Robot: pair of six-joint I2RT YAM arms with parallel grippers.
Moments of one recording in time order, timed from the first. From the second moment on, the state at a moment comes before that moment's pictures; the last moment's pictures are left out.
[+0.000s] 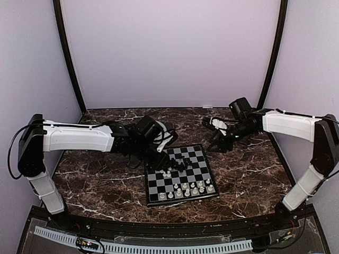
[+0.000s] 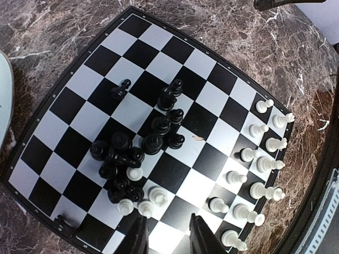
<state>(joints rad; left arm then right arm) -0.95 1.72 1.23 -0.44 0.10 -0.18 0.46 1.58 1.11 -0.53 -0.55 -0.64</state>
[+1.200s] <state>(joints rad) -0.95 1.94 1.36 -0.57 0.13 -0.20 0.46 1.58 1.11 -0.53 -0.55 -0.65</state>
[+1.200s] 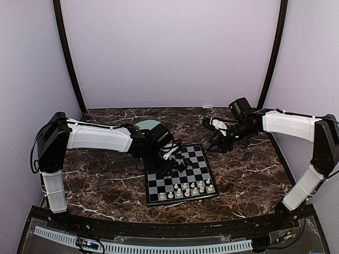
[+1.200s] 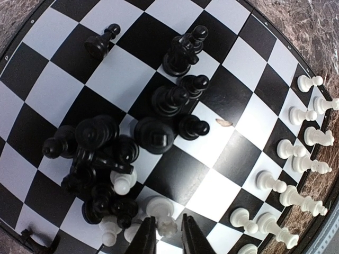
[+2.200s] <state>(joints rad) -1.00 1.82 1.37 -0.62 0.07 -0.21 0.46 1.59 1.11 -0.55 -0.55 -0.65</state>
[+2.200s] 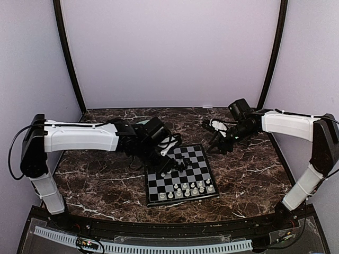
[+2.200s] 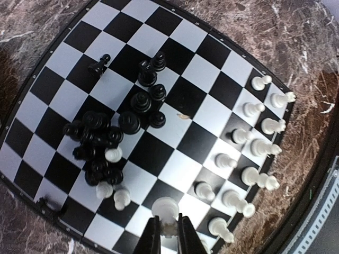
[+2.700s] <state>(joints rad) -1.11 1.53 1.05 -0.66 0.04 -0.35 0.46 1.59 1.11 -0.55 -0.55 -0.65</state>
